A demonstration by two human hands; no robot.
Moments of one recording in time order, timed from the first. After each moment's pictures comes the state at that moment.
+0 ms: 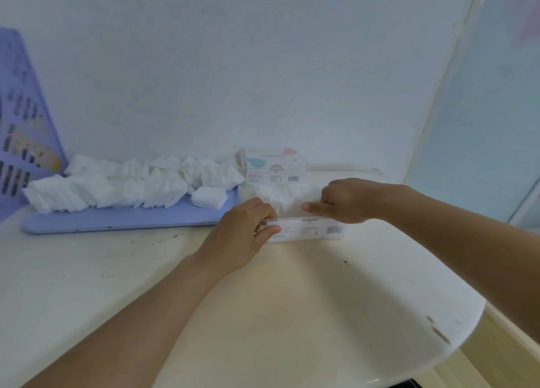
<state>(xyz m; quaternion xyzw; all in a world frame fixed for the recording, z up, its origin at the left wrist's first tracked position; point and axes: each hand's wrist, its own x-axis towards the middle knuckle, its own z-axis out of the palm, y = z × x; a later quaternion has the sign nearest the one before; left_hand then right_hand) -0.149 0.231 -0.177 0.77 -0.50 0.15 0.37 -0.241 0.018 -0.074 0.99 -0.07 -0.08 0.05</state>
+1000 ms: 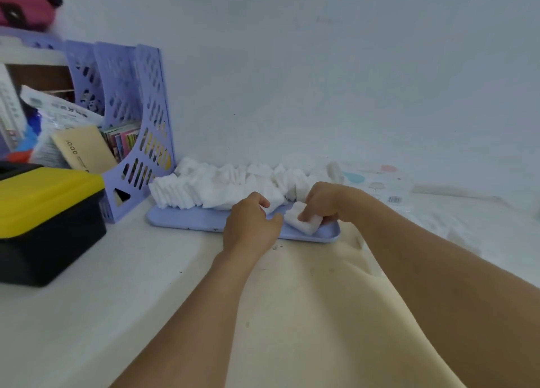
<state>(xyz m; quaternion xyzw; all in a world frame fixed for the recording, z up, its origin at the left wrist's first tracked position) -0.079 0.330 -0.168 0.89 -0.09 0.14 0.43 -0.056 0.155 -0.112 0.96 -0.12 -0.10 -0.25</state>
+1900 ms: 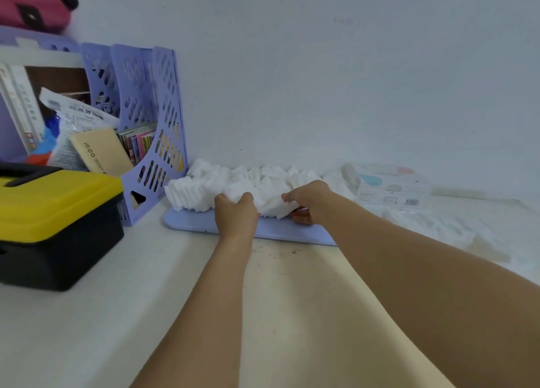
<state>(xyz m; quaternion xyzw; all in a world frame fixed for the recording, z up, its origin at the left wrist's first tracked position) -0.041 0.358 -0.165 0.61 0.09 0.11 0.78 -0.038 0.223 -0.119 0.75 -0.27 0.00 -0.60</state>
